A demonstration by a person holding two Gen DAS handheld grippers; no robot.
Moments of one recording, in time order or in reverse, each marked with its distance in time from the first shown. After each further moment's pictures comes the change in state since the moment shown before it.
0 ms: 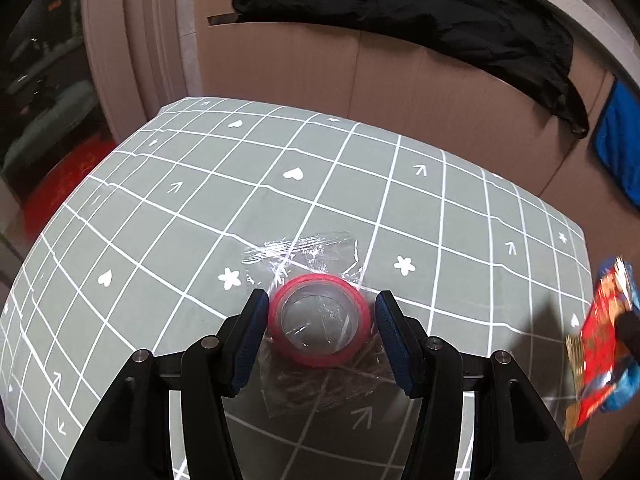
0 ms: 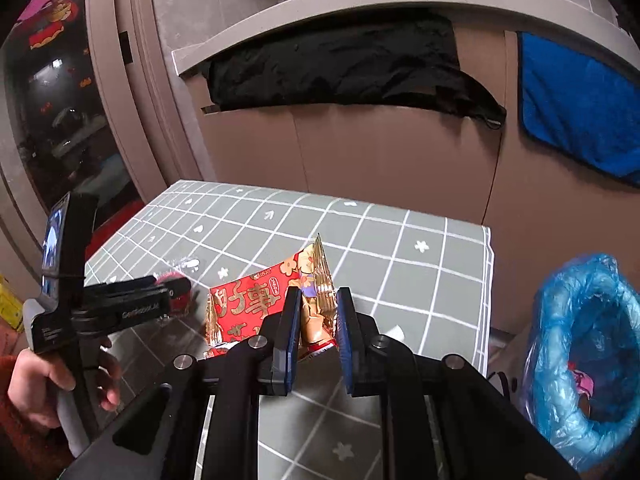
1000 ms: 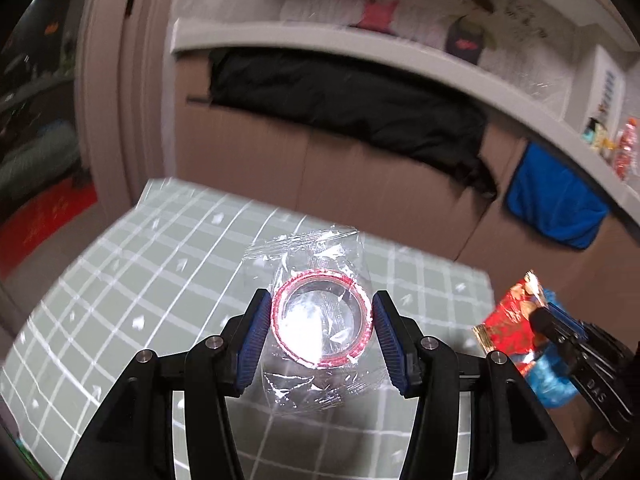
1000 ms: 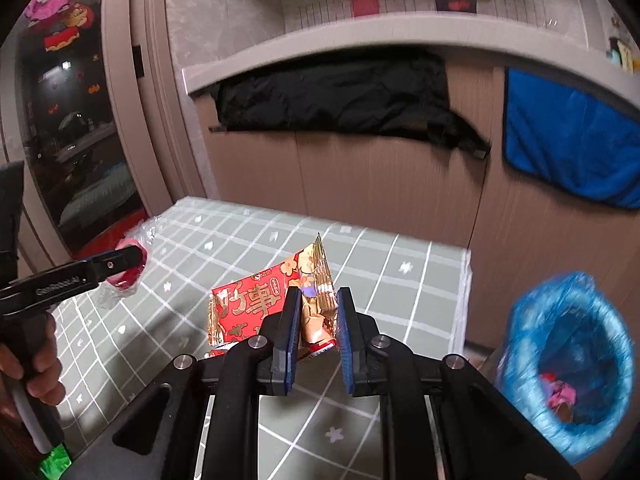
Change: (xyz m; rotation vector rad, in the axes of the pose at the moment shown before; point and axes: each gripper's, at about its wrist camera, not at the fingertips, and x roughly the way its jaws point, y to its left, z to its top) left arm -0.136 -0.004 0.010 0.049 -0.275 -0.220; right arm -0.051 0.004 0.008 -0.038 -0.108 -0.024
